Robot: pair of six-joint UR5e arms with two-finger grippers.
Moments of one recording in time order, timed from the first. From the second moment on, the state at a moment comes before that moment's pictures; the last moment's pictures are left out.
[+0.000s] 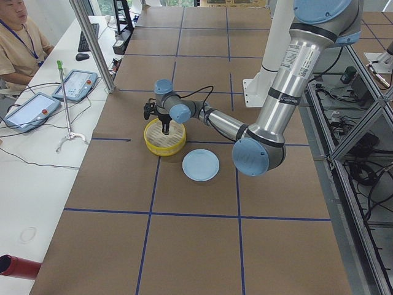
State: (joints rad) left arm -0.88 -1.98 -1.52 -1.89 -2.09 -0.94; right arm 1.57 -1.68 1.65 -1.57 2.29 0.01
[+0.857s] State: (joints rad) left arm -0.84 -1.99 -1.49 -1.89 -2.07 -0.94; right arm 1.57 -1.68 1.65 -1.57 2.29 0.01
